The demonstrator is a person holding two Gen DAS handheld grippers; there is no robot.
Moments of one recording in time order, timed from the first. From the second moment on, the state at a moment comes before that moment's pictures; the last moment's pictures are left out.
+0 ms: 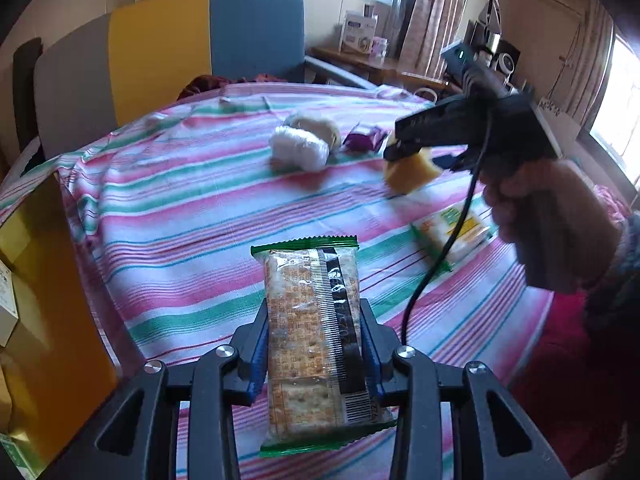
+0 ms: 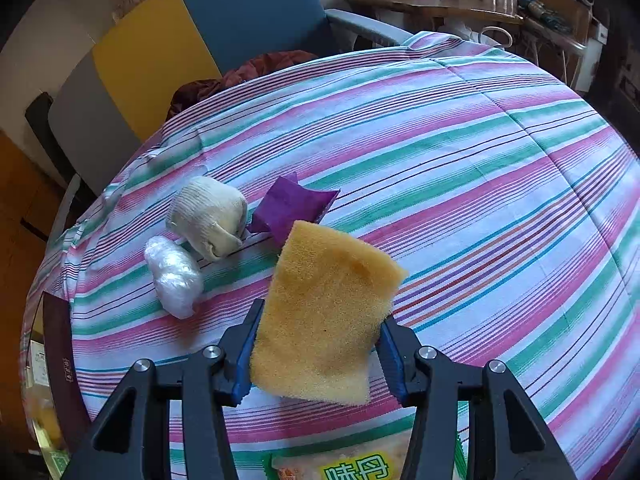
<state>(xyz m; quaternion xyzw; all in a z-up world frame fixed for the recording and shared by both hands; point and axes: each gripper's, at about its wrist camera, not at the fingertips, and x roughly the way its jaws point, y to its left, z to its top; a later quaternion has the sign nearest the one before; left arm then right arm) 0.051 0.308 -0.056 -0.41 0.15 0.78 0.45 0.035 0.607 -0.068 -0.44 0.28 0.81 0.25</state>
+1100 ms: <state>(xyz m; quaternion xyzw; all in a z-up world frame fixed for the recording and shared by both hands) -0.073 0.060 -0.088 -0.53 -0.02 0.83 0.14 0.043 0.572 -0.020 -0.38 0.17 0.86 0.28</state>
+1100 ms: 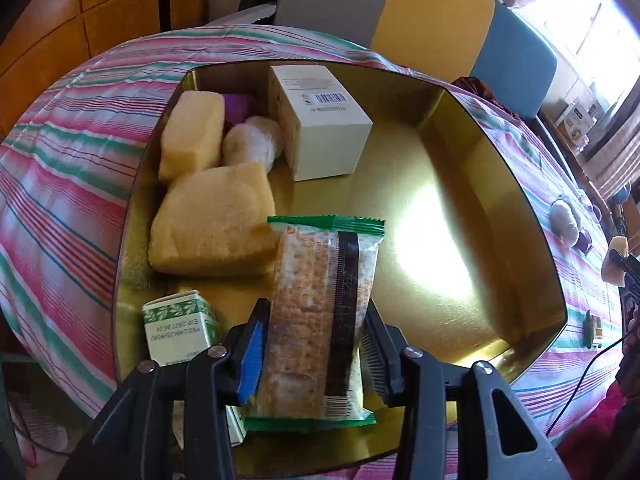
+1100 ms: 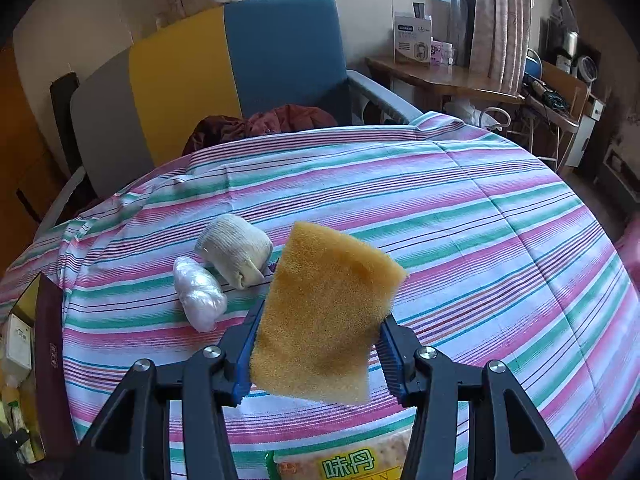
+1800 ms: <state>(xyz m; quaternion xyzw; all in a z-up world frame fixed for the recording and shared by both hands) -0.057 0.037 -0.032 -0.45 -0.02 0.88 0.14 -0.013 0.333 0.032 -0.40 0.05 0.92 -0.03</state>
